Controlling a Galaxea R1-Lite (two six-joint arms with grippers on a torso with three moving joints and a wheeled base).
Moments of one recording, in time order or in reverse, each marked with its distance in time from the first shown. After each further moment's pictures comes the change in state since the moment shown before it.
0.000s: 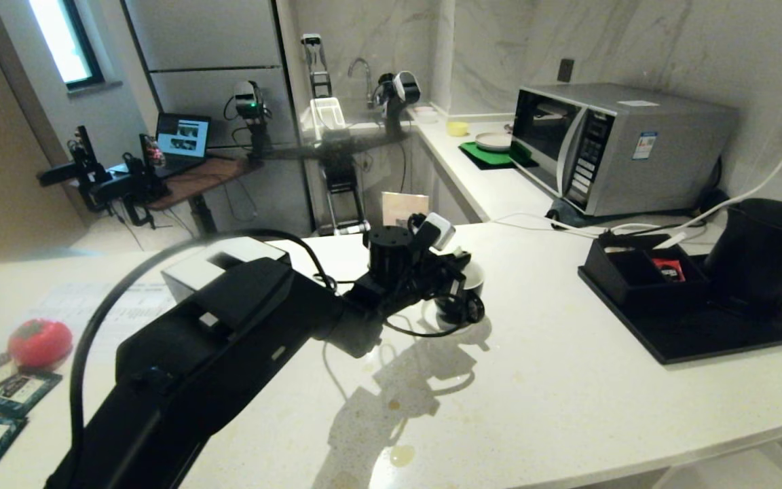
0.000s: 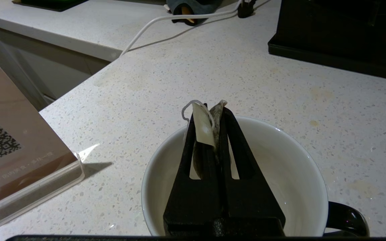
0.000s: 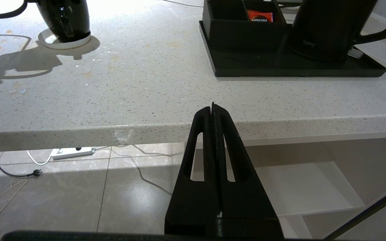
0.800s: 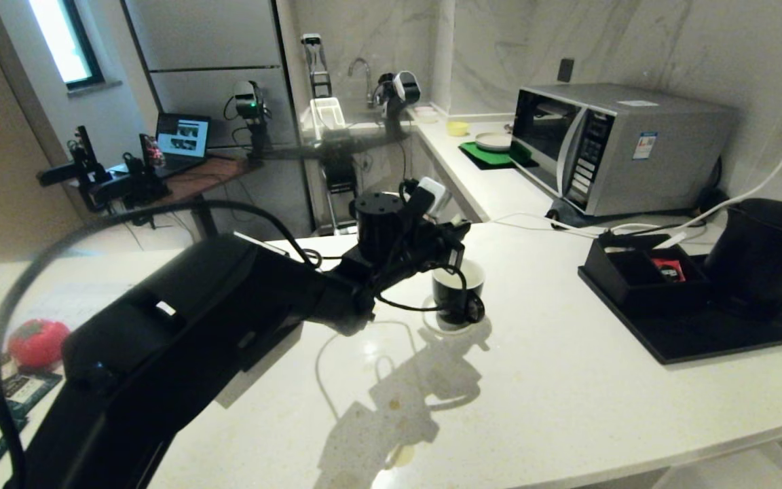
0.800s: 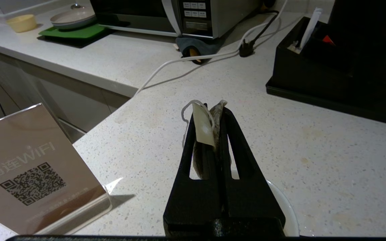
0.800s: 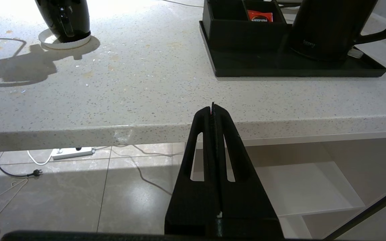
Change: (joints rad) left arm 0.009 -0.111 -0.003 0.032 0.000 -0.001; right arm 0.000 0.000 0.000 0.000 0.000 0.000
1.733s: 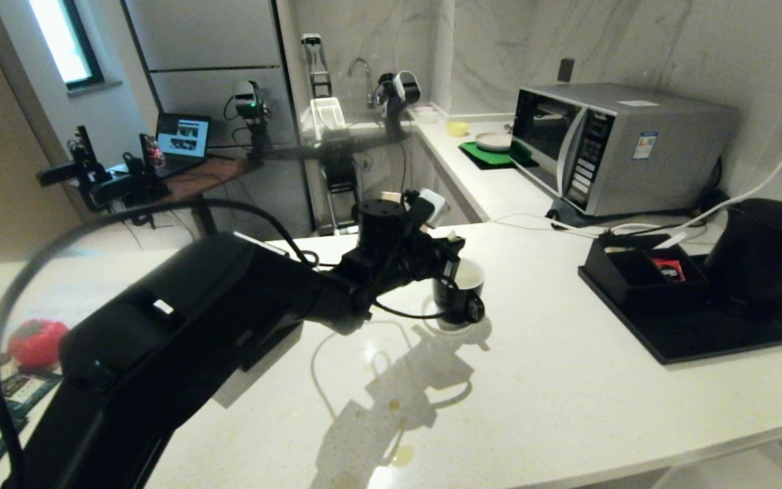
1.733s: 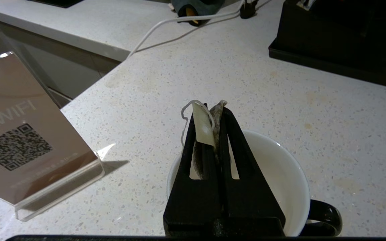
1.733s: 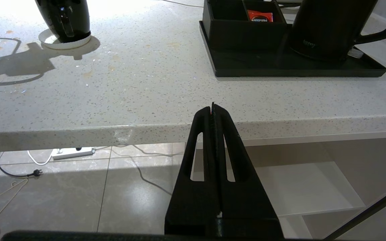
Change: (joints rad) left arm 0.006 0.004 0.007 0.117 -0.011 0.014; right arm 0.000 0.000 0.000 0.000 0.000 0.001
